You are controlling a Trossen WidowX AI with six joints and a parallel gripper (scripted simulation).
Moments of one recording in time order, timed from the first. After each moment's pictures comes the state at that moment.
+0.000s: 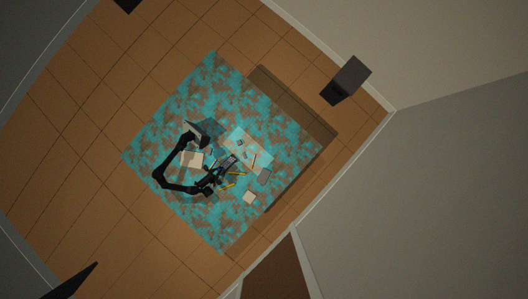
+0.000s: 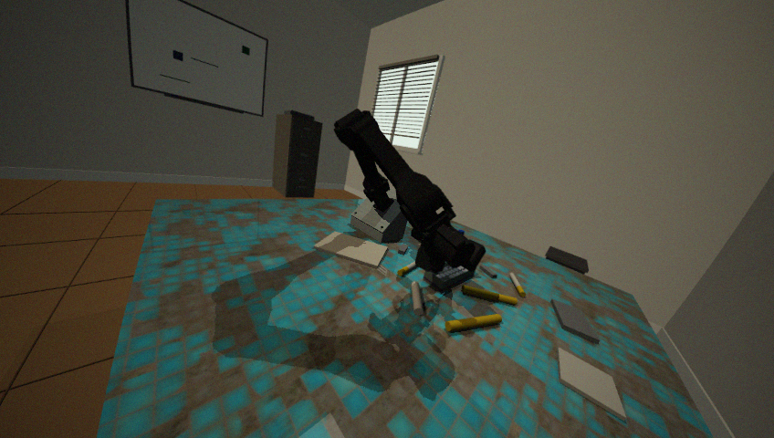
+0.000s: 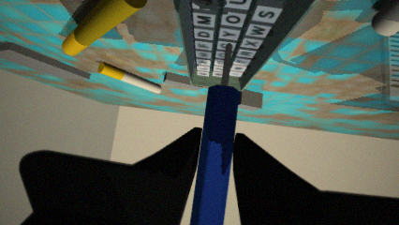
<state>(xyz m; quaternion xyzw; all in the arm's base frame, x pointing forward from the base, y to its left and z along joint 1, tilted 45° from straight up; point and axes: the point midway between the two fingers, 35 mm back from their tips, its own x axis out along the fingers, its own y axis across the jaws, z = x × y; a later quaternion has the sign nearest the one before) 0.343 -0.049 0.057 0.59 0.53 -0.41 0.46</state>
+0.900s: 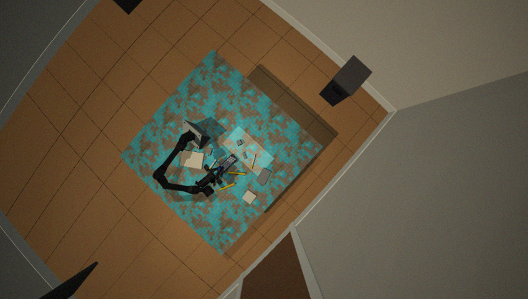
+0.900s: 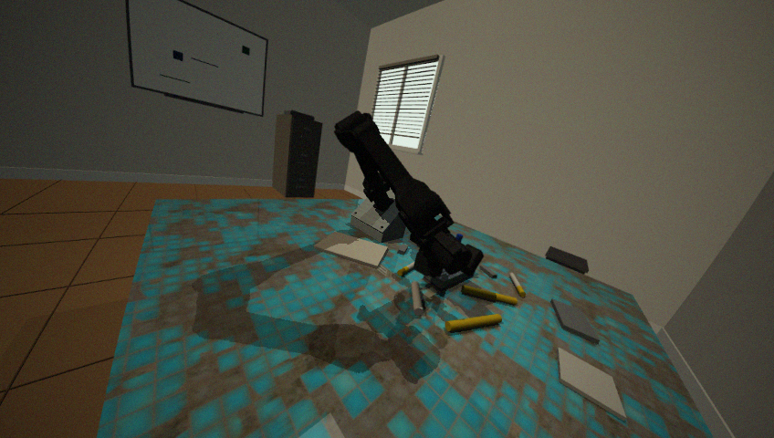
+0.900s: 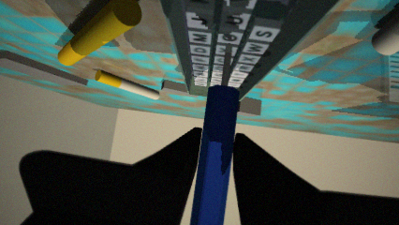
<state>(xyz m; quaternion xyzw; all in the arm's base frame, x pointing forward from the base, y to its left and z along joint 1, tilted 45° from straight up) 0.343 -0.057 0.048 0.59 0.53 -0.41 0.46</state>
